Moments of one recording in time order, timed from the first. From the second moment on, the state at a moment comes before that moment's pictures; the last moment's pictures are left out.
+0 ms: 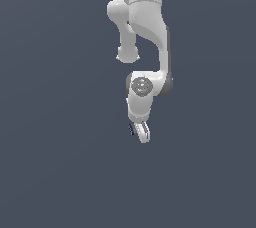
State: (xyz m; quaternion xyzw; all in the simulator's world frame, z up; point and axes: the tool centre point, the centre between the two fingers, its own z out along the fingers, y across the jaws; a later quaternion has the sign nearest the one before) arm 0.010 0.044 0.026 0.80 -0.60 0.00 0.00
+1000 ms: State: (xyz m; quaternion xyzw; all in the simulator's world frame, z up) arm 0.010 0.046 0.015 0.80 -0.60 0.00 0.00
